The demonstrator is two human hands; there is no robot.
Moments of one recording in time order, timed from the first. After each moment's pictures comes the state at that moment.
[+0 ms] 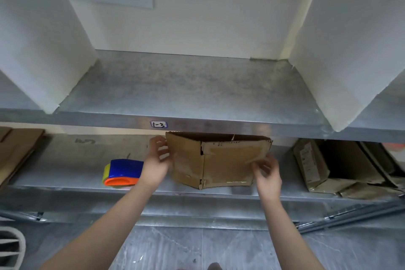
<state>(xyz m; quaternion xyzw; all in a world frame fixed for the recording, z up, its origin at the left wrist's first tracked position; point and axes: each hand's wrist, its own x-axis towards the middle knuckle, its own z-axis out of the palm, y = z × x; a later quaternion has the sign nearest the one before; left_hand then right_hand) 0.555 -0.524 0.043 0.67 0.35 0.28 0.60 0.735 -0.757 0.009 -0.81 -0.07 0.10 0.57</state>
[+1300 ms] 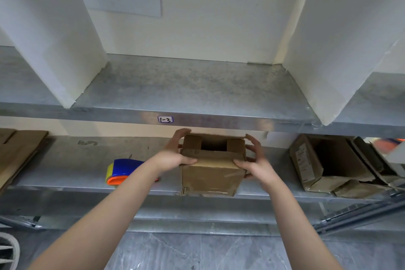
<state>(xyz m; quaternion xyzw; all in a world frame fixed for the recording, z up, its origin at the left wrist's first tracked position) 0.571 -0.522 0.081 0.79 0.27 0.03 0.54 0.742 -0.746 0.066 -0.77 -0.23 0.30 0.51</state>
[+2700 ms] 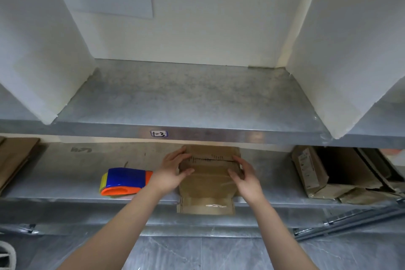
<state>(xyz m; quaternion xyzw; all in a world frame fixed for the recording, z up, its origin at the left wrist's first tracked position) 0.575 -0.513 0.018 0.90 0.25 0.04 0.35 0.730 -0.724 0.010 -0.82 -0.23 0.24 0.46</state>
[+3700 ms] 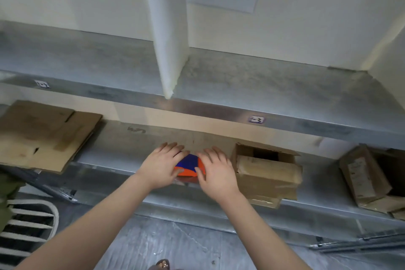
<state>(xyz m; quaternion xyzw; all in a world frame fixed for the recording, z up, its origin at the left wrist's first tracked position) 0.407 -0.414 0.034 0.99 0.15 0.03 -0.01 0.546 -0.572 0.030 -0.82 -0.54 -0.04 0.17</state>
